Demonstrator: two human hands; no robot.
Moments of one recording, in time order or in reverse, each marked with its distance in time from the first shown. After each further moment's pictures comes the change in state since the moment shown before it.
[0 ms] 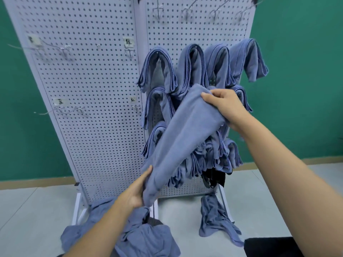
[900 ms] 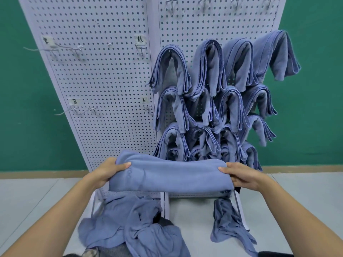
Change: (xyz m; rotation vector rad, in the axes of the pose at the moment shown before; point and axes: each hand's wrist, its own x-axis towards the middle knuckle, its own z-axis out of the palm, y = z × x) left_hand -0.039 0.106 -0.061 0.840 0.381 0.363; right_hand -0.039 0.192 -0.015 0.241 -0.434 0.809
